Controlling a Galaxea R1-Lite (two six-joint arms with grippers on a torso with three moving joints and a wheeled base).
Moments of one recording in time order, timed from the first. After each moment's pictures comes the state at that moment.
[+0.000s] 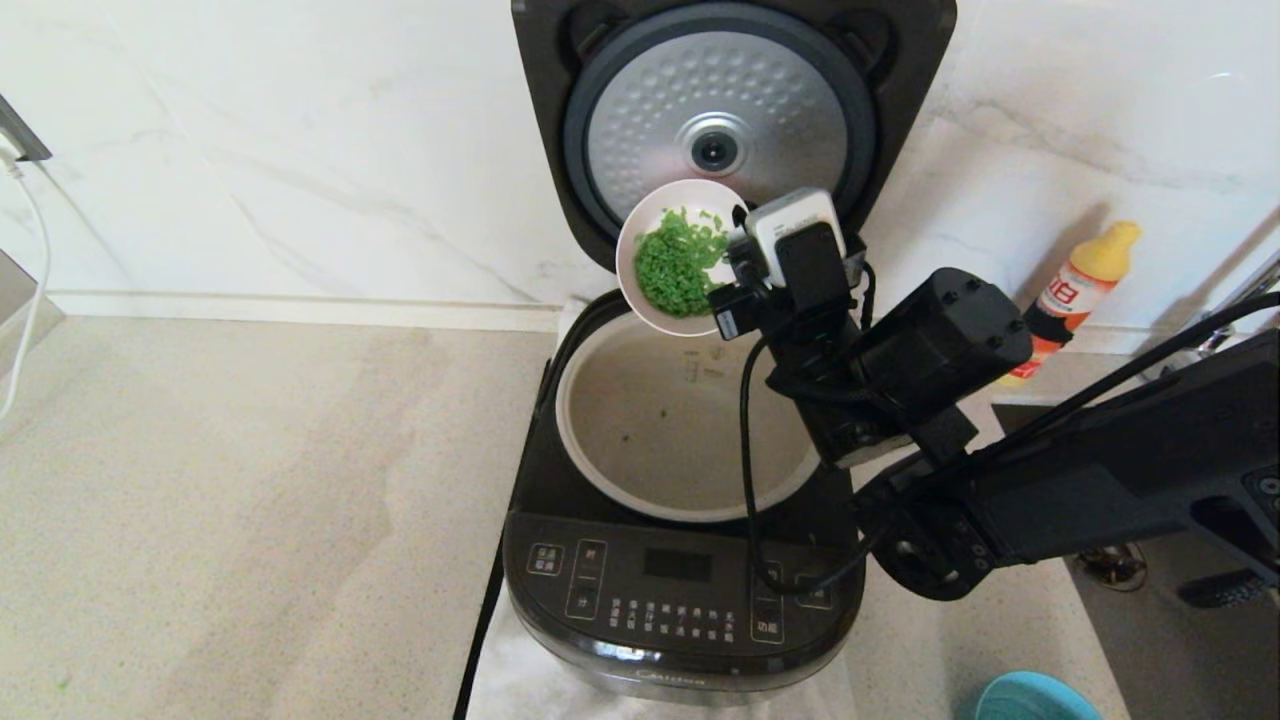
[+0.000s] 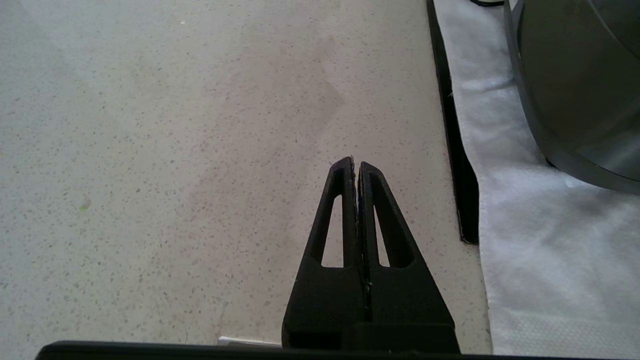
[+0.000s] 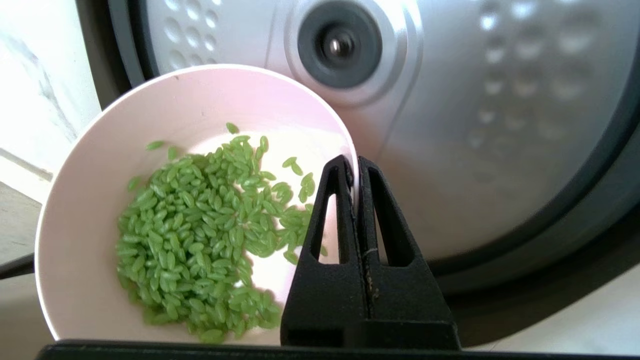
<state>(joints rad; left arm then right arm) -0.02 0.00 0.00 -0.01 0.01 0.01 0.65 2.11 -1.21 -1.52 -0.29 -0.64</state>
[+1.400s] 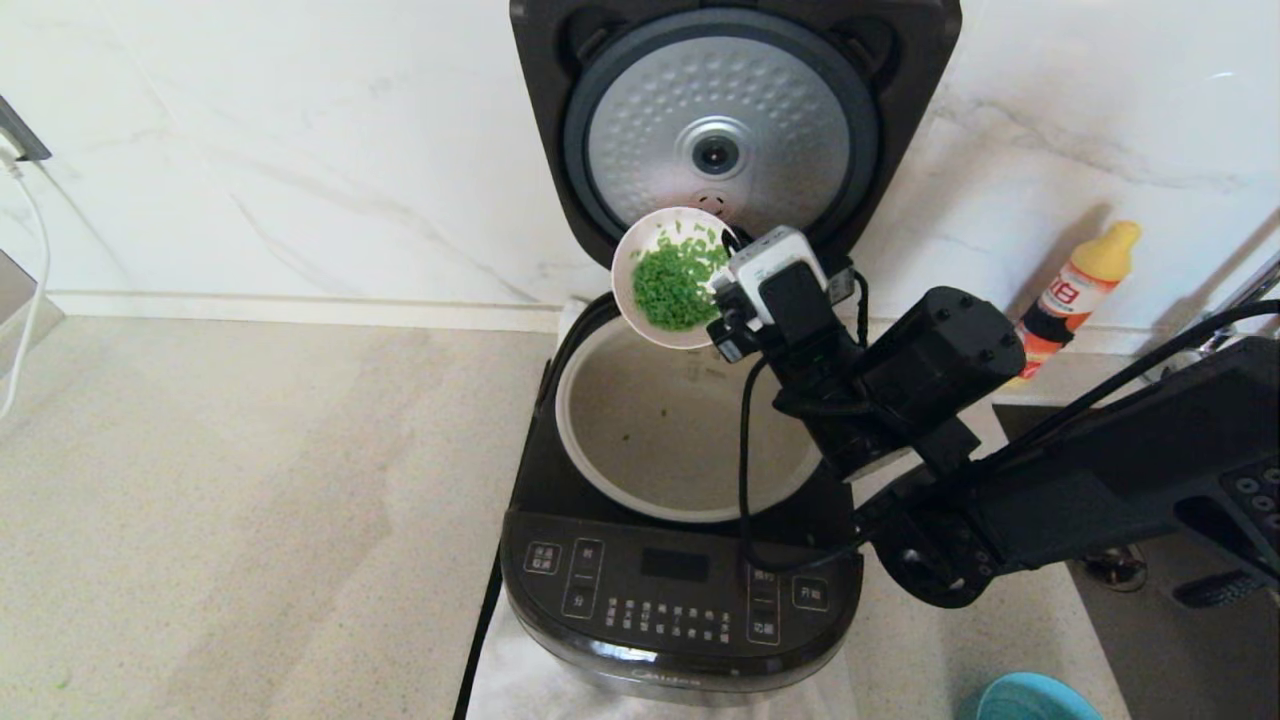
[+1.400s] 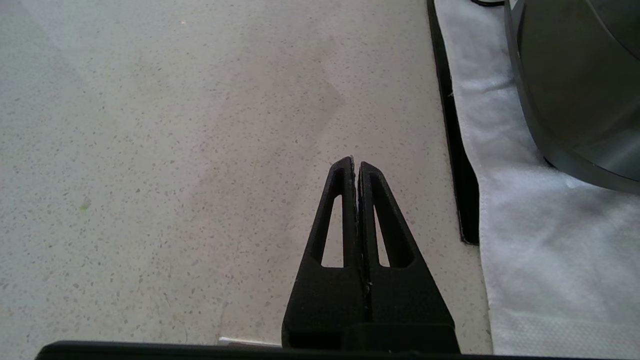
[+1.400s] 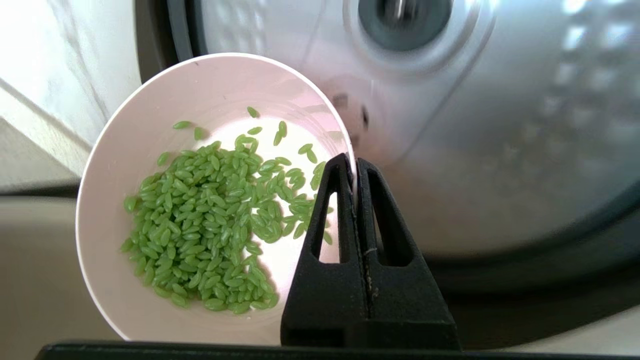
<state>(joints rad) -0.02 0.00 0.00 -0.01 0.01 0.01 0.64 2.12 -1.17 -1.52 -0.17 -0.73</state>
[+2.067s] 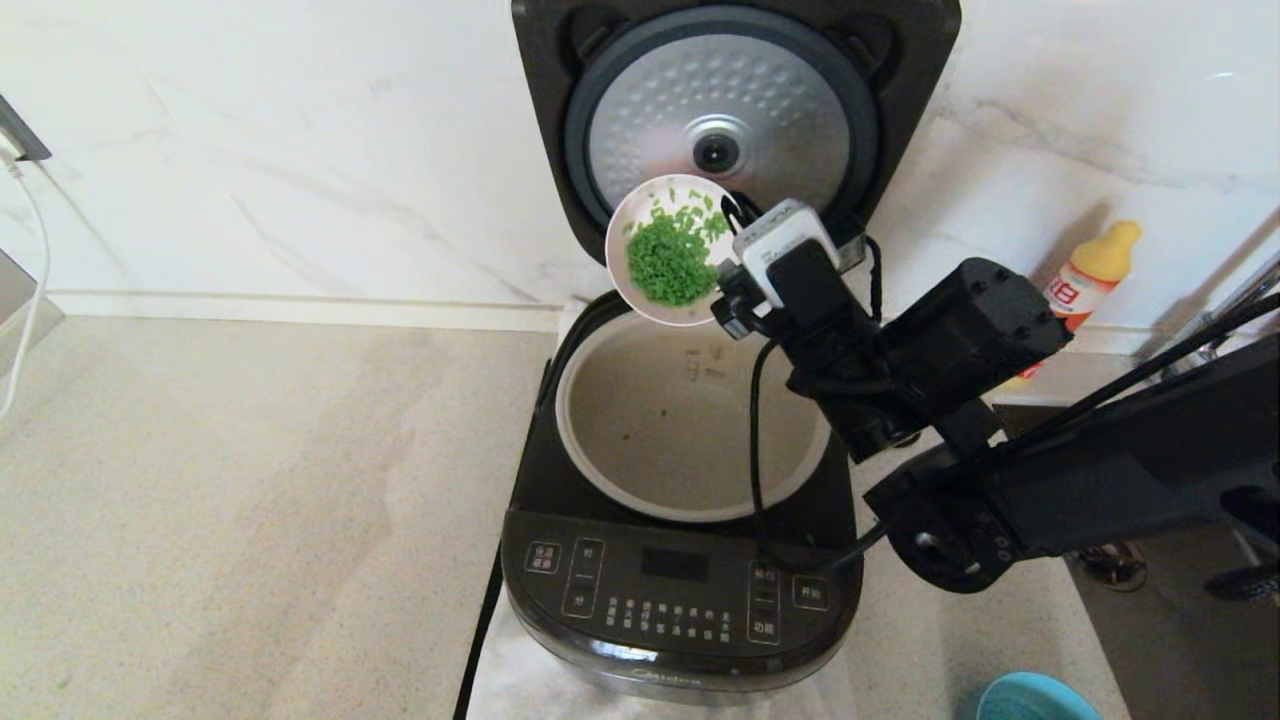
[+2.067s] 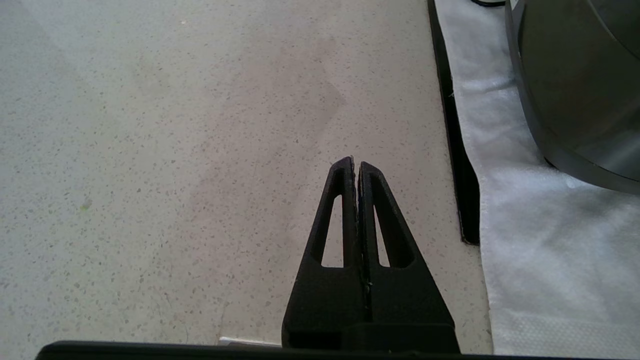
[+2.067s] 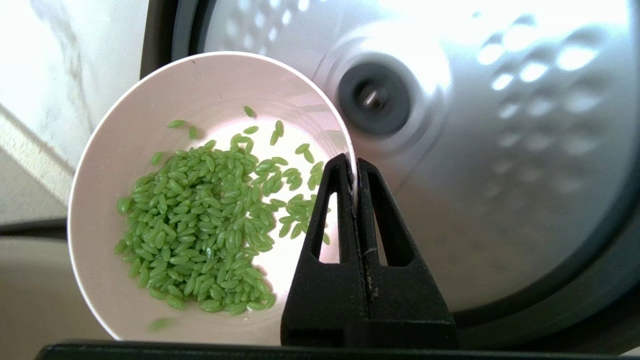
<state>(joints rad) -0.02 0.00 0.00 -0.01 0.01 0.01 0.63 2.08 -1.19 -1.52 -0.10 -0.80</state>
